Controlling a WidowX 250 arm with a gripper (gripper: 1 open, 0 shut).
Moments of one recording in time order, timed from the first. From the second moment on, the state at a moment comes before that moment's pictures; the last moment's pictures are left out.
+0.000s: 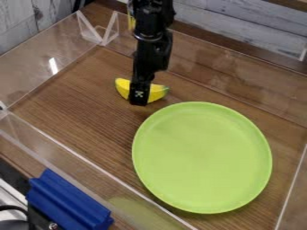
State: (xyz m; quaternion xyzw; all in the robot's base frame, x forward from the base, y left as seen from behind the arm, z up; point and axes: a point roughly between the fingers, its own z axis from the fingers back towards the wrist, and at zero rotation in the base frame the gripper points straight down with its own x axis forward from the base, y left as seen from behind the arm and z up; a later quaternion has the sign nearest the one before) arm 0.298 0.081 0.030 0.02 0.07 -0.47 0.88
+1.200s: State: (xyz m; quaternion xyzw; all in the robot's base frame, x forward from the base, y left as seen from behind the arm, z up) arm 0.293 0.081 0.027 0.00 0.07 -0.46 0.89
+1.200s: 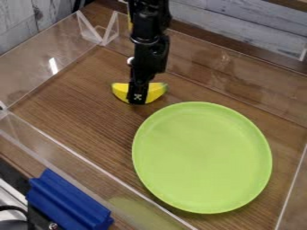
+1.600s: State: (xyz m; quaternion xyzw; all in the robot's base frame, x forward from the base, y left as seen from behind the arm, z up) arm 0.286 0.077 0.039 0.00 0.08 -0.44 0.89
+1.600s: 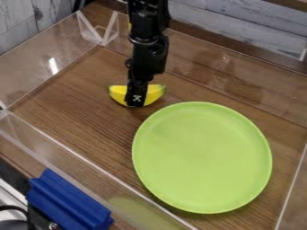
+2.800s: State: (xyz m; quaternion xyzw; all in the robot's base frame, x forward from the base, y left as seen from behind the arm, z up) arm 0.260 0.018 0.084 0.00 0.07 -0.43 0.90
